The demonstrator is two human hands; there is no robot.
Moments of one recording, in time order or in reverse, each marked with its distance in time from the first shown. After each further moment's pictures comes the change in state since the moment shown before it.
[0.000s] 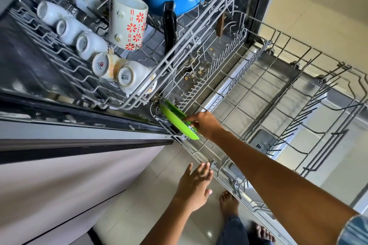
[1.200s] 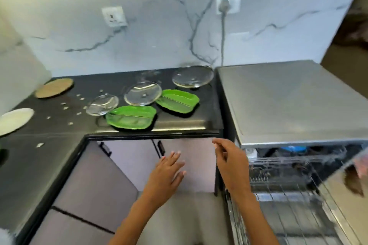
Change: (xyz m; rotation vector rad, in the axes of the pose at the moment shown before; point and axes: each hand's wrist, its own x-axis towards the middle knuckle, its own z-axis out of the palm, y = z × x) left_hand -0.533 0.116 -0.171 -0.299 1.204 -0.759; right_hand -0.404 -0.438 -0.111 0.106 0.394 -0.814
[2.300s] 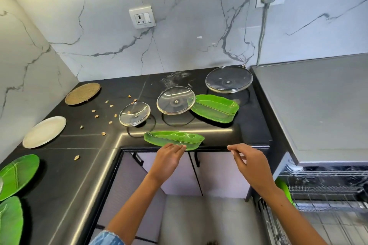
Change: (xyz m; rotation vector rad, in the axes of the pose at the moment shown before) left_hand 0.068 -0.177 -0.047 0.323 0.212 0.288; right_hand 0.054 -0.013 0.105 -0.040 -0.204 -0.164
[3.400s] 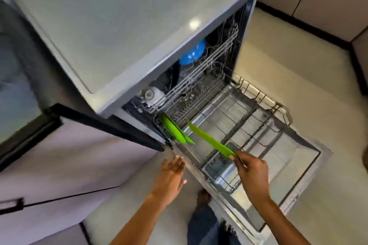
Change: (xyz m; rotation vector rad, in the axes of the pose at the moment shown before) left_hand -0.010 0.373 0.329 -0.196 -0.900 0.548; right_hand -0.333 0.295 -0.096 -0.257 0.494 0.966
